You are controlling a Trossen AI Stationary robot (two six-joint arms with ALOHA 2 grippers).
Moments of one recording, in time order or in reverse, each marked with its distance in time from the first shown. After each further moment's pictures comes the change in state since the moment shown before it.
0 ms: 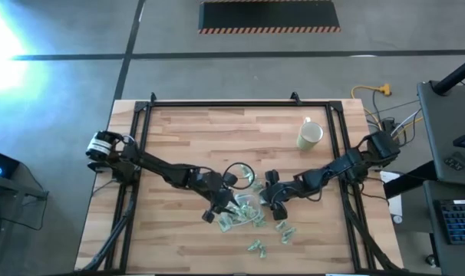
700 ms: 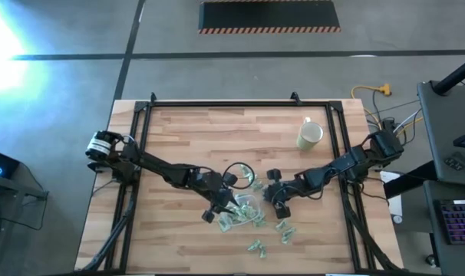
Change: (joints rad) left arm 0.000 -0.002 -0.003 -0.008 0.000 0.001; right arm -0.008 -0.051 0.006 -0.108 0.002 -0.050
